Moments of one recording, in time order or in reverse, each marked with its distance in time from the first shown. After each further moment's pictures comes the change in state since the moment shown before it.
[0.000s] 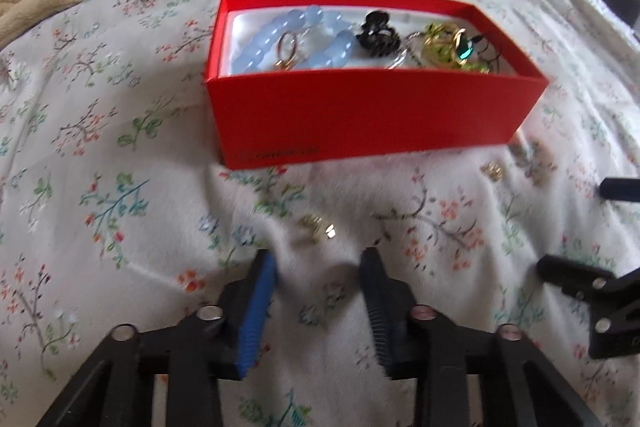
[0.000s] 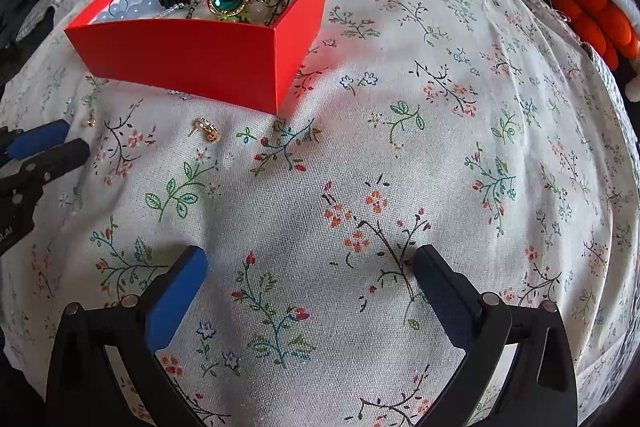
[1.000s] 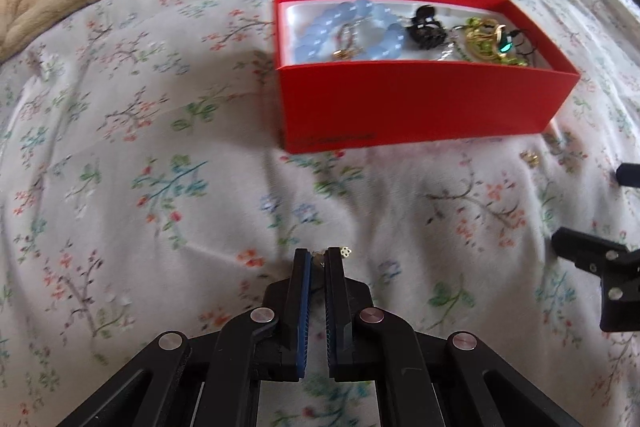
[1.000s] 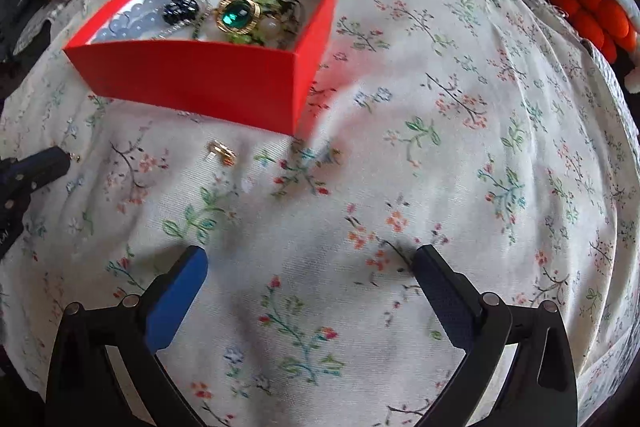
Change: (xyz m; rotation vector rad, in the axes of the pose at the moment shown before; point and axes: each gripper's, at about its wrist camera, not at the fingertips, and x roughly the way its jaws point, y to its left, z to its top) left arm -0.012 0.018 -0.005 -0.009 0.046 0.104; right arm -0.001 0.011 0.015 0.036 -0.015 0.020
